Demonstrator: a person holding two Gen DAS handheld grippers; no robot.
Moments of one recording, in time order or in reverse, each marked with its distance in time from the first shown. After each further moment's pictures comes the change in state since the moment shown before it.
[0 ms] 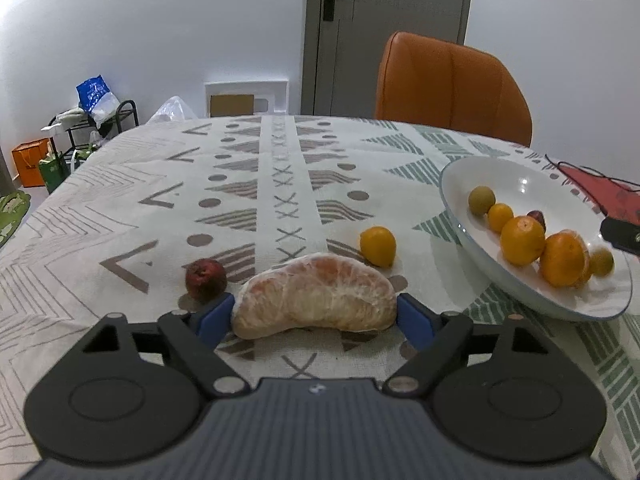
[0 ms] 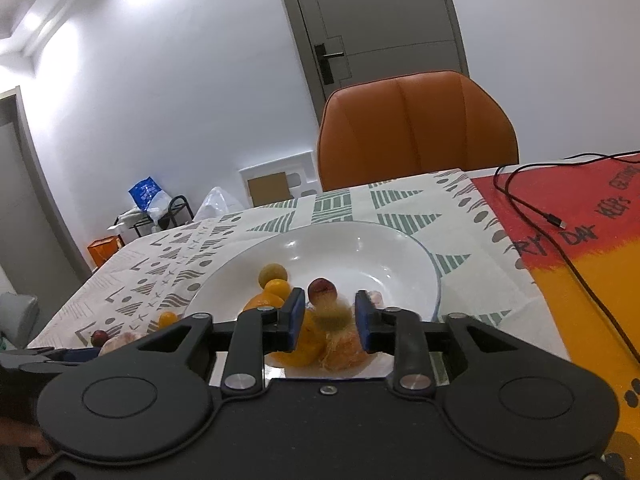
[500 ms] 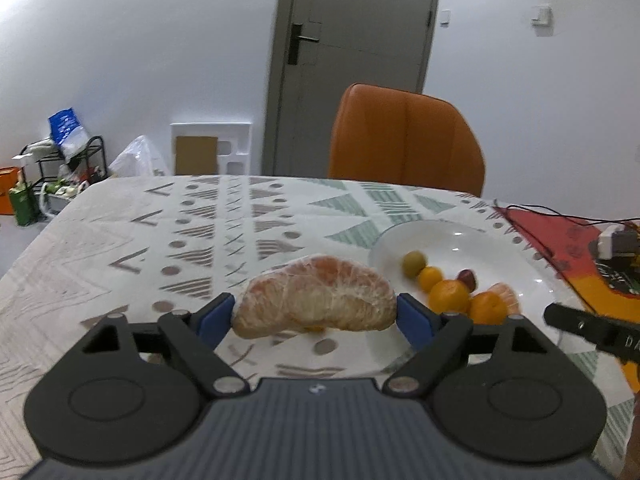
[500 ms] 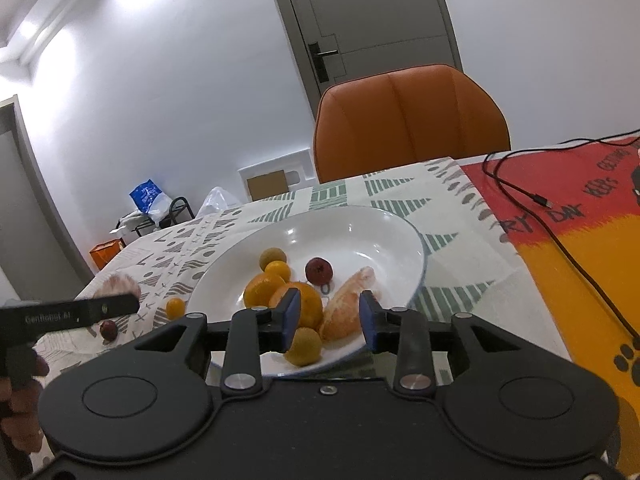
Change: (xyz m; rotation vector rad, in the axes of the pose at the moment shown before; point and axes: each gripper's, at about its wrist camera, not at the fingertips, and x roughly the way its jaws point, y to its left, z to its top) left arm -0.032 -0.022 0.027 0.014 -0.119 -0.127; right arm -0.021 -0.007 -0.013 0.040 0.014 0.011
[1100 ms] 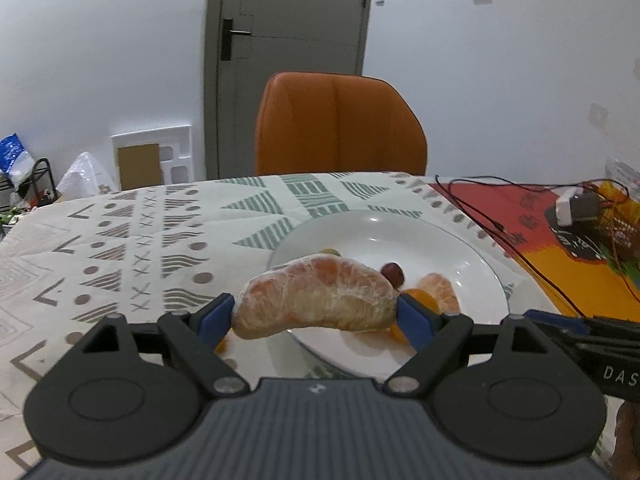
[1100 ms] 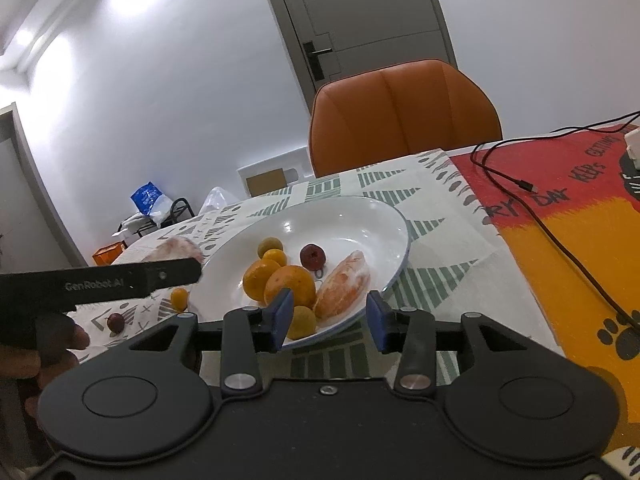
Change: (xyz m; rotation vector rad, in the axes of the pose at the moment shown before) left arm 0.023 -0.054 0.004 0.124 0.041 -0.124; right arm -0.016 -0.007 -0.009 0.023 0.003 -0.002
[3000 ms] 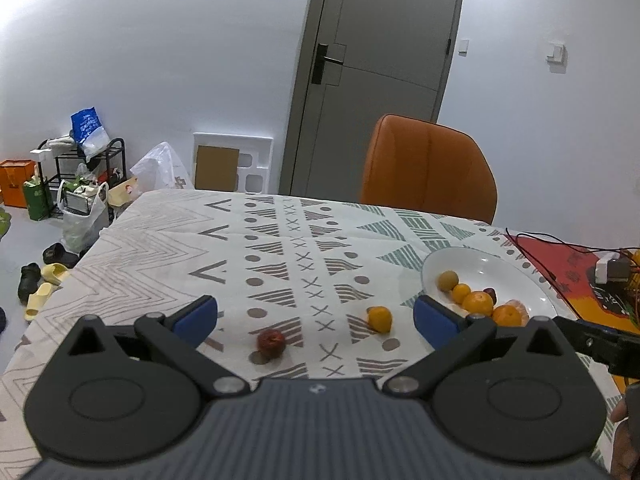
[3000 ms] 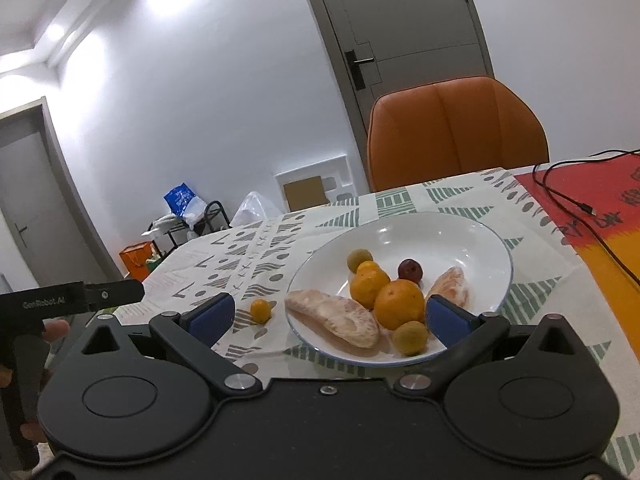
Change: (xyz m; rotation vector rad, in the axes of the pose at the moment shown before) left arm -0.098 0.120 -0.018 -0.186 -0.086 0.134; right arm -0.002 0.075 0.003 -0.048 -0.024 0.078
